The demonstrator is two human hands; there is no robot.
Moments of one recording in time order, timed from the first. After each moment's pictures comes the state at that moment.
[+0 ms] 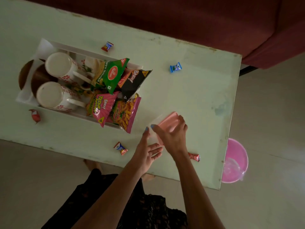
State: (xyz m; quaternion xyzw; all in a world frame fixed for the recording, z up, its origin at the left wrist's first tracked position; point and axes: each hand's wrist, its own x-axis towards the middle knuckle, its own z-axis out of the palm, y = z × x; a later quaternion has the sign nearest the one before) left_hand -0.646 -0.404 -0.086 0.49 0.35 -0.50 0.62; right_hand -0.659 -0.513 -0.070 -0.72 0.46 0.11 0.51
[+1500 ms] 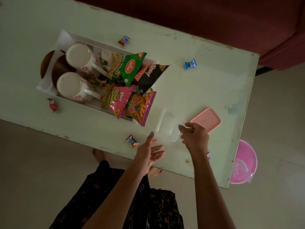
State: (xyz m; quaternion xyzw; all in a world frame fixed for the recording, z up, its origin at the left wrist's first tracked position) left_hand -0.659 -0.369 -0.084 0.52 0.40 -0.47 0.60; right_hand -0.672 -0.519 -0.062 -0.69 0.55 0.10 0.46
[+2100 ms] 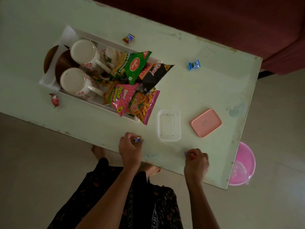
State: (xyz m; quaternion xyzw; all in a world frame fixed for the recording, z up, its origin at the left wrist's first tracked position) left_hand -0.656 -0.335 -0.106 0.88 0.22 -0.17 0.39; right_hand -0.748 -0.492 -0.099 -0.74 0.59 0.10 0.31
